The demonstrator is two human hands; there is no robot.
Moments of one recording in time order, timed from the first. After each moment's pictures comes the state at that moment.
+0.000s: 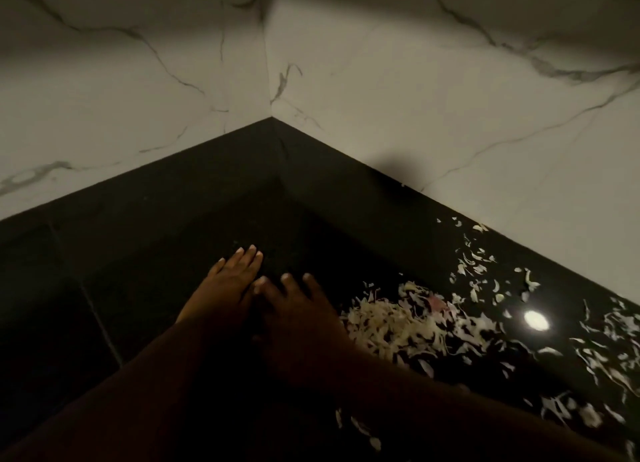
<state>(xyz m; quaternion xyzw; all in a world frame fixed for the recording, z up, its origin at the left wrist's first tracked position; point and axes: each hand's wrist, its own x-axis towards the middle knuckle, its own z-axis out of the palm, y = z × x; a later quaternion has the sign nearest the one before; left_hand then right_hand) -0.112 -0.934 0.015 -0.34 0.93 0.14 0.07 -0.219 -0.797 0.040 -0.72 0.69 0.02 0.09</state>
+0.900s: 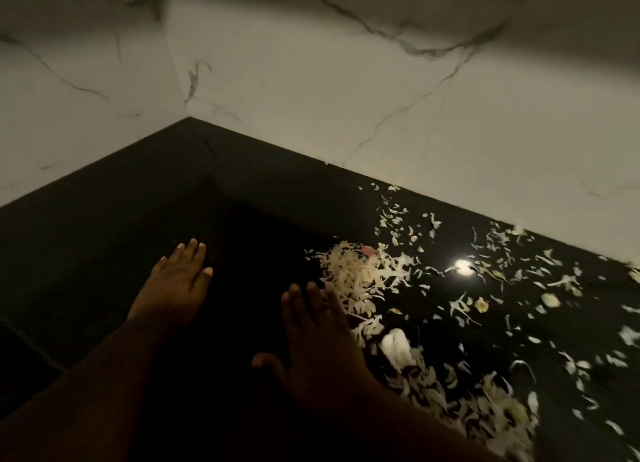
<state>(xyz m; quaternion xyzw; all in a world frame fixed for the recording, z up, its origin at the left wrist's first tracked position) -0.104 -0.937 0.008 -0.31 0.94 0.17 0.00 -0.198 -0.682 0.030 -0.56 0.82 -0.03 0.11</state>
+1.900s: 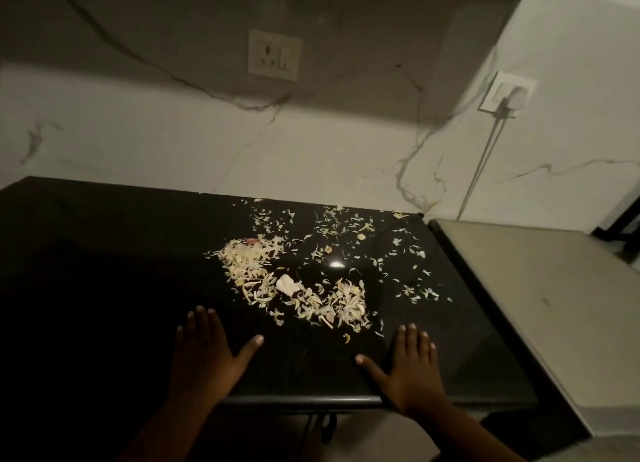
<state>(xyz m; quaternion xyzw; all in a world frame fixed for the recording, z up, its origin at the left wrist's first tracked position) -0.054 -0.724 0.010 -0.21 0.97 0.09 0.02 -0.084 -0.418 0.019 0.02 0.99 -0.07 0.09</state>
